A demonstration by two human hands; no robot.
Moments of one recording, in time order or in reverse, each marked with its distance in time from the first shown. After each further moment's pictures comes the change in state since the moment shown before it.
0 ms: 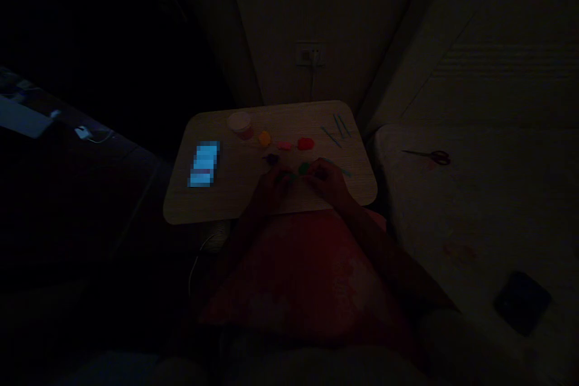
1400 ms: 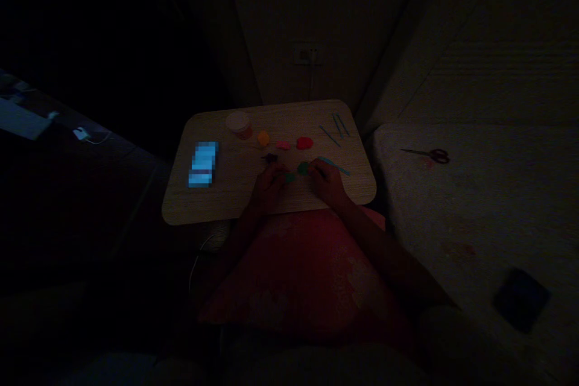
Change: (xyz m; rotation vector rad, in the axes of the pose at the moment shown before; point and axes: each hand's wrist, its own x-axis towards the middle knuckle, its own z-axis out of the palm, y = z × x) left_hand -0.002 -0.005 0.000 -0.228 0.047 -0.065; right_hand 0.000 -0.008 -0.004 -0.263 0.053 -0.152
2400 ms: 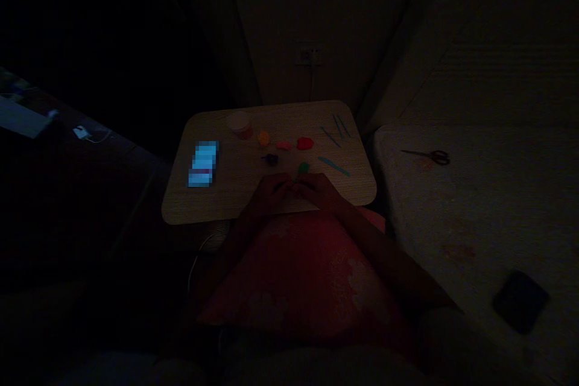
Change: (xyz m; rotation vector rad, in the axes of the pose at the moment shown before) left_hand 0.001 0.011 -0.002 0.246 -0.196 0.208; right_hand -0.008 -0.020 0.004 0.086 -0.404 0.039
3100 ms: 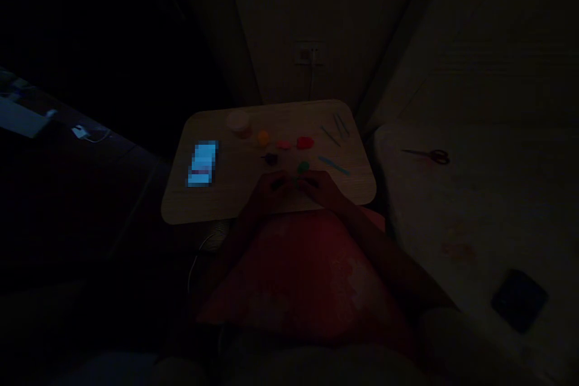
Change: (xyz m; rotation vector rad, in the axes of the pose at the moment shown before) left_hand 0.000 0.000 0.001 -0.121 0.048 -0.090; right_hand 0.002 0.012 -0.003 -0.054 0.040 -0.022
